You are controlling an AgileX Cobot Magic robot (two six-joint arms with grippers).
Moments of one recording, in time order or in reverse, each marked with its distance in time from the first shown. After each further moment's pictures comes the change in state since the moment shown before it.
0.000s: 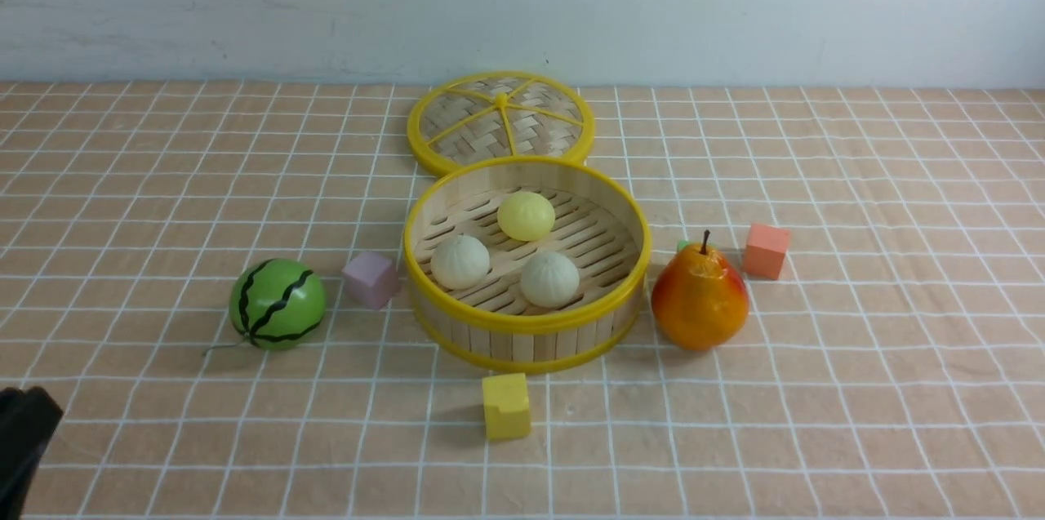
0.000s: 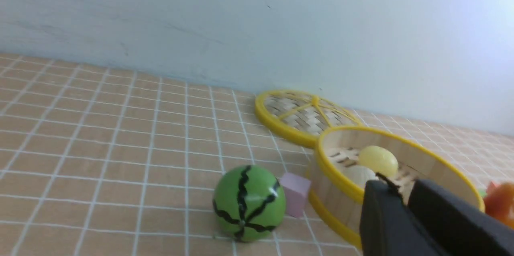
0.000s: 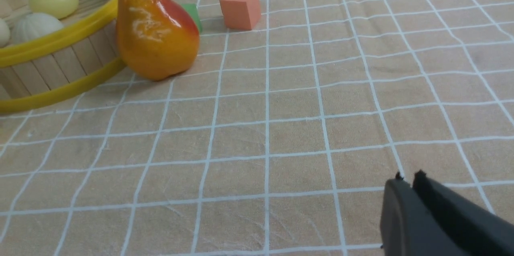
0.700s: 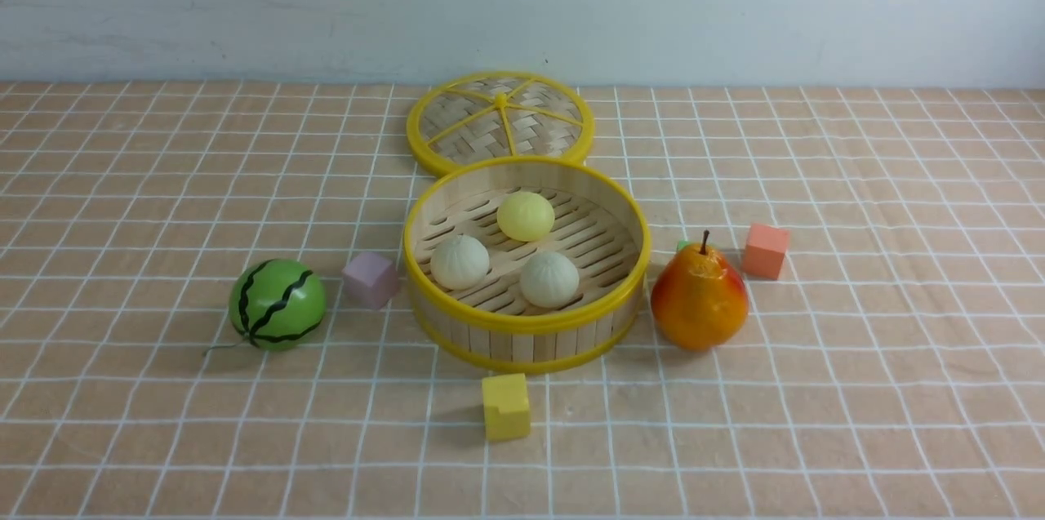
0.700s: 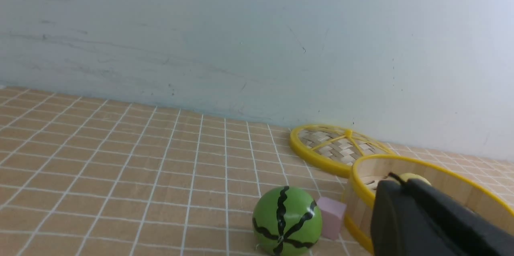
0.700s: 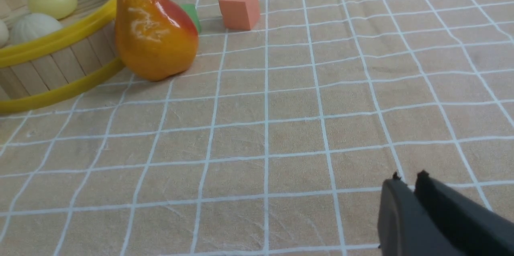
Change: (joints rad) right arm 0.000 0.000 0.000 0.000 0.000 0.000; left arm 0.079 -0.261 0.073 0.045 0.109 -0.013
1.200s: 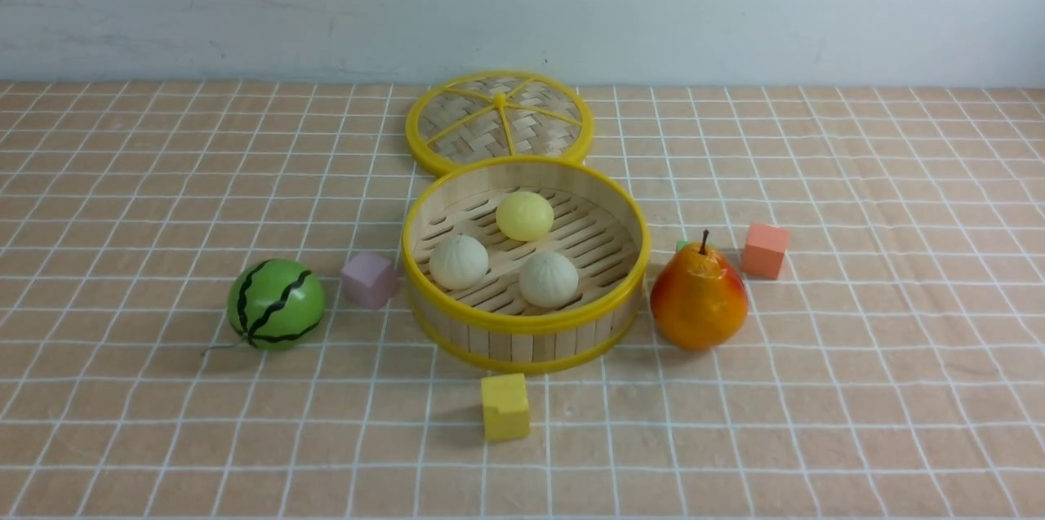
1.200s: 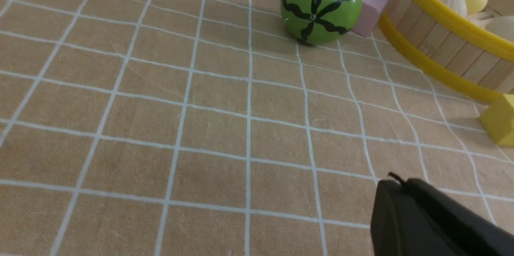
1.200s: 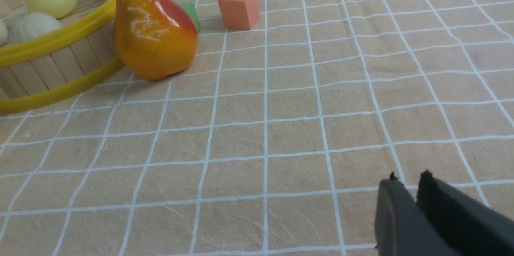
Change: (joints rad) right arm 0.000 0.000 0.000 0.000 0.001 0.000; left arm -0.006 0.000 0.003 -0.071 0.461 -0.030
